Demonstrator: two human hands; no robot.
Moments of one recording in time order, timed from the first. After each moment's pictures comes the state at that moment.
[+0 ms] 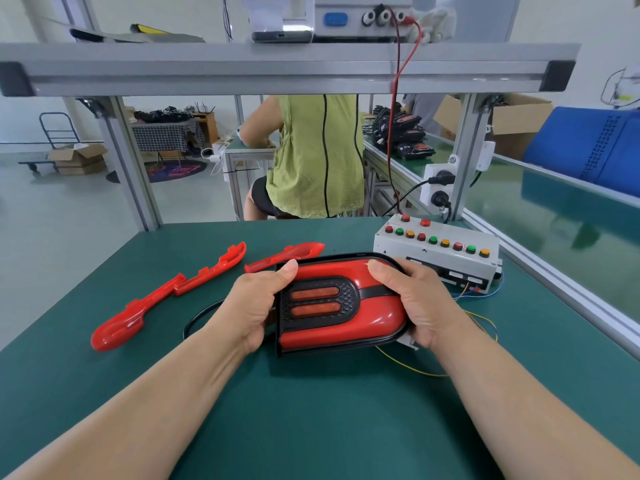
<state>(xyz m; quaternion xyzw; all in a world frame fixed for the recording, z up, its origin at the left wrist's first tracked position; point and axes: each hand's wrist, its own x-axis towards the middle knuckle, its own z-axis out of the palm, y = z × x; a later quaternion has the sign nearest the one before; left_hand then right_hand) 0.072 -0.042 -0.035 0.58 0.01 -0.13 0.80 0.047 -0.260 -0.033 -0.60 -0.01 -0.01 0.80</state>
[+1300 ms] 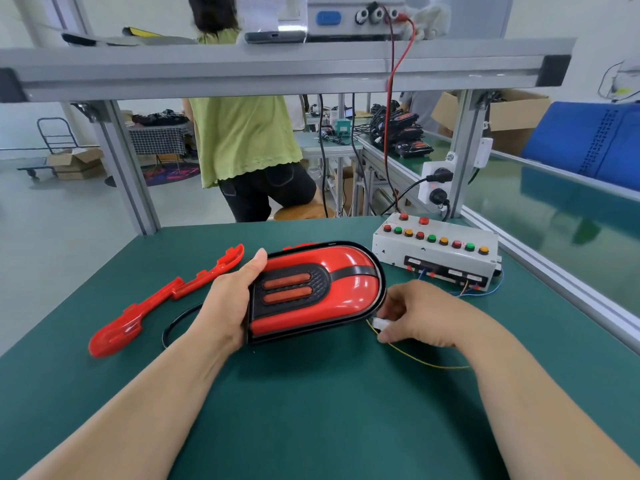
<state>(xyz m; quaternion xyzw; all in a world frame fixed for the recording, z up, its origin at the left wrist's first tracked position) 0.077 -0.023 -0.031 0.59 0.03 -0.07 0.81 0.043 -0.285 -0.025 -0.95 -0.04 0.08 0.30</state>
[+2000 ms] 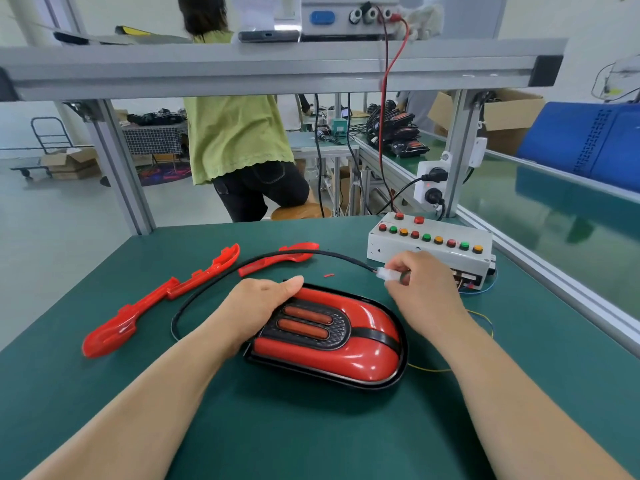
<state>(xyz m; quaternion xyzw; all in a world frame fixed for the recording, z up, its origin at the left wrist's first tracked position) 0.067 -0.032 -0.029 0.81 -0.04 -0.11 0.58 0.054 -0.280 -0.034 -0.93 0.02 -0.21 0.31</state>
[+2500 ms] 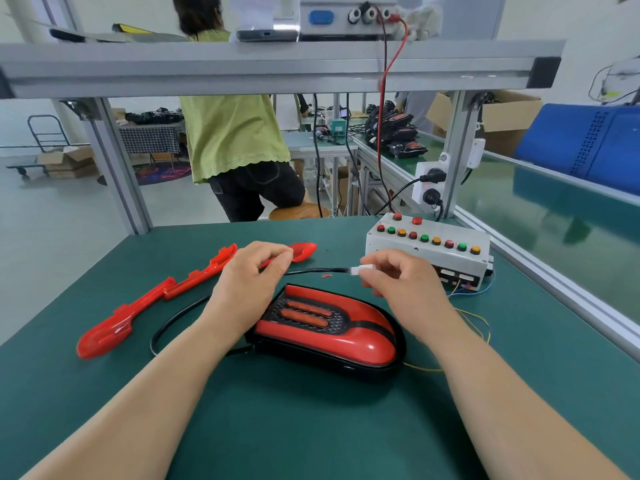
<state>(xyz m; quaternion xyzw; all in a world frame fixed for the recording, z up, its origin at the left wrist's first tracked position) 0.082 -0.033 -0.024 0.85 -0.15 0.17 0.48 0.047 -0.263 -0.028 -0.81 -0.04 -0.17 0.56</state>
